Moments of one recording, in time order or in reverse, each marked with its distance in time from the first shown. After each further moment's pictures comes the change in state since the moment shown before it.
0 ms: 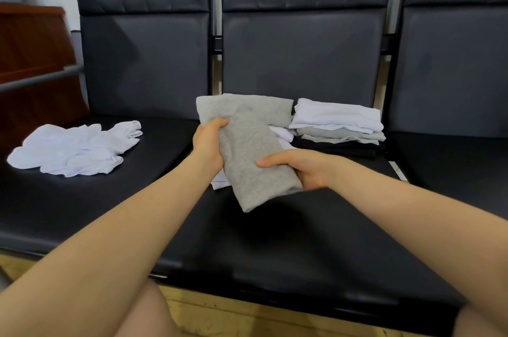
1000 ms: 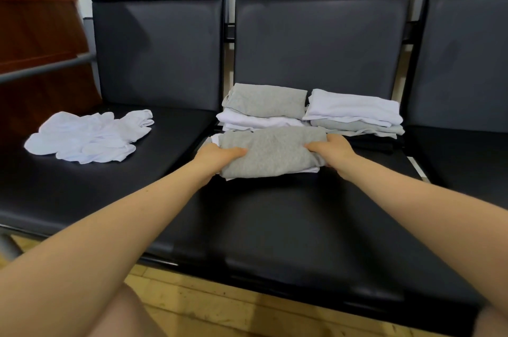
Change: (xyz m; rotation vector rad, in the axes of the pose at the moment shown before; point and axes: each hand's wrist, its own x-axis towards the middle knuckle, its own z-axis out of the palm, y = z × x) left_hand 0.001 -0.022 -0.046 0.777 -0.110 0.021; right_hand 0.034 0.018 -0.049 -0.319 0.780 -0.301
